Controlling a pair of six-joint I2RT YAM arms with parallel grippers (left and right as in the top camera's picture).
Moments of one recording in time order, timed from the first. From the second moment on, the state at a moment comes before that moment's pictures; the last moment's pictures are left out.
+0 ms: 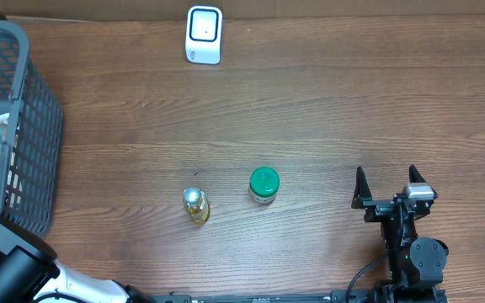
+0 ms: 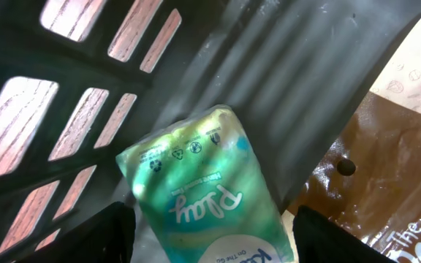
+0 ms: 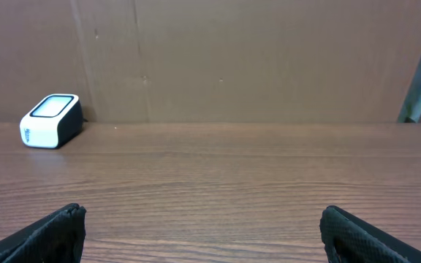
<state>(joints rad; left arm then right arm) 0.88 1.89 1.36 -0.91 -0.27 -1.28 0.01 0.01 0.02 -0.03 -0.02 0.01</state>
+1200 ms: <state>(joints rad) 0.88 1.96 1.36 -0.90 -0.27 -1.27 0.01 0.01 0.02 -0.04 -0.02 0.01</state>
